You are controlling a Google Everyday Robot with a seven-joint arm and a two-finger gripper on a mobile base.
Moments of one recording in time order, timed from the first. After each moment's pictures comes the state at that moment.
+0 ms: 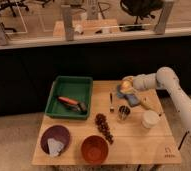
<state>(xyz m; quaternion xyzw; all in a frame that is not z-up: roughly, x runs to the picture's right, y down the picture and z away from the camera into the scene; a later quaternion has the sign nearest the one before) 0.201 -0.015 0.872 -0.12 -0.35 0.21 0.91</state>
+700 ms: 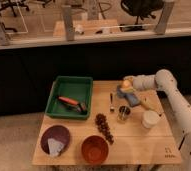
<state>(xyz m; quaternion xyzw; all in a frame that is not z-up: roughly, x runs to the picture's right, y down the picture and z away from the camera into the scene) 0.206 -0.022 0.906 -0.11 -0.34 0.25 0.90</state>
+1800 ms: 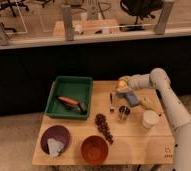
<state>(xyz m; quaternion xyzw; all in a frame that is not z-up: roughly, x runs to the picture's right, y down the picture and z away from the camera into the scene) 0.182 -0.022 0.926 -0.14 -0.36 0.24 0.89</state>
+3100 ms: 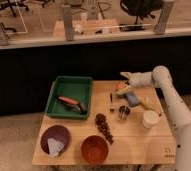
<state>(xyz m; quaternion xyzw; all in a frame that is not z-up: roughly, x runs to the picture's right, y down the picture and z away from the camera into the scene) 0.182 -0.035 0.894 -0.13 -0.40 0.20 0.88</state>
